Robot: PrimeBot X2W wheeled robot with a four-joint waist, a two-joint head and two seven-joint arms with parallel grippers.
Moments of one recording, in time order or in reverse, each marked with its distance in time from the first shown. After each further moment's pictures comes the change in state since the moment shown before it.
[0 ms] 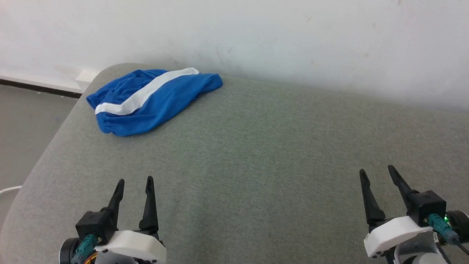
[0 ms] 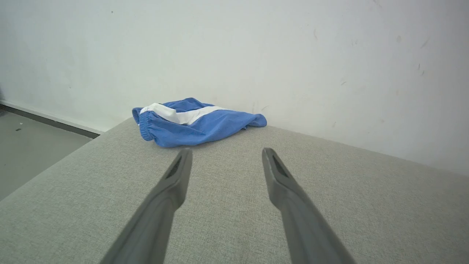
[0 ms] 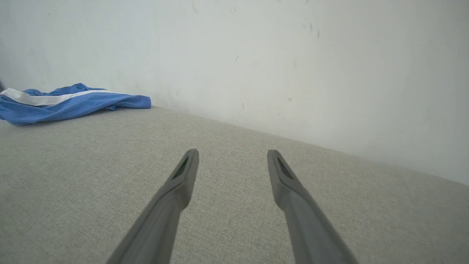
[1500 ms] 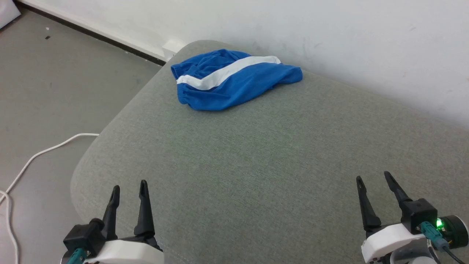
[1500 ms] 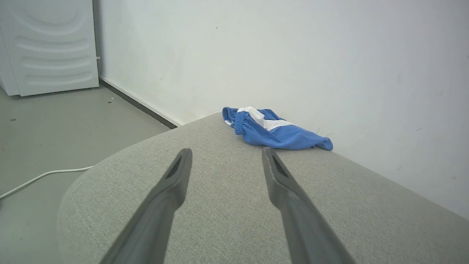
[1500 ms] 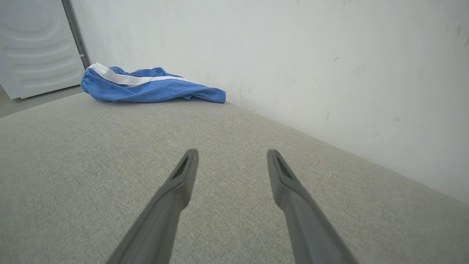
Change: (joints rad) left arm 0.025 0.000 -0.004 0.013 -0.132 0.001 -0.096; right arm -0.008 0.001 0.004 0.096 -0.050 0.000 -0.093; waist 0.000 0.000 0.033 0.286
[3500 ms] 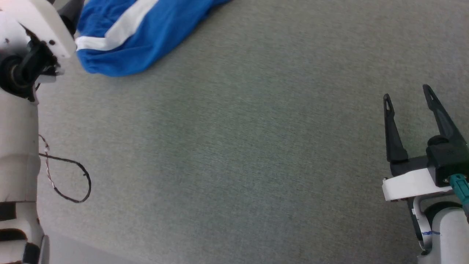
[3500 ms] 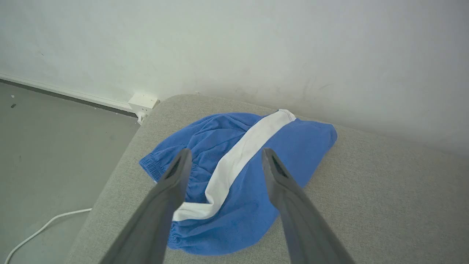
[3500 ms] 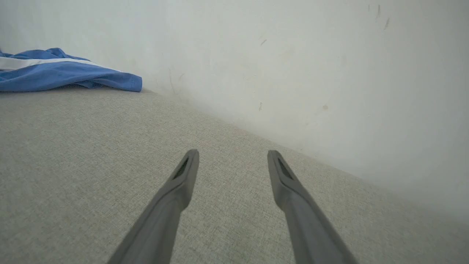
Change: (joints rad) left arm -1.081 0.342 -0.061 0.511 -0.255 -0.123 0.719; right arm -0.149 0.004 -0.017 -0.410 -0.207 0.000 0.176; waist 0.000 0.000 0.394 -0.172
